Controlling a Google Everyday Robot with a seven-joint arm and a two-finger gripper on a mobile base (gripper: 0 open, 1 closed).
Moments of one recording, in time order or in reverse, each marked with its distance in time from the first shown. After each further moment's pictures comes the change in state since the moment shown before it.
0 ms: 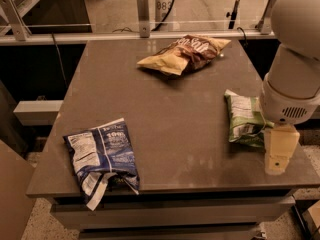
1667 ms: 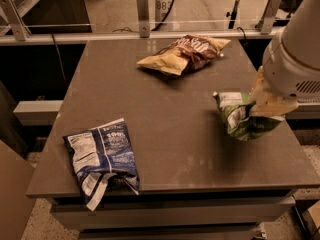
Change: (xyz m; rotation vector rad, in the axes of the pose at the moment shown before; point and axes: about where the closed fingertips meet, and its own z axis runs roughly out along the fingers) arm -0.040 0.002 -0.093 0.262 -0.120 -0.093
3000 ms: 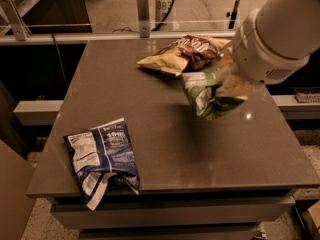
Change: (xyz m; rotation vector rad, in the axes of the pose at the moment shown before) arm -0.063 -0.032 -0.009 0.143 -0.175 -0.152
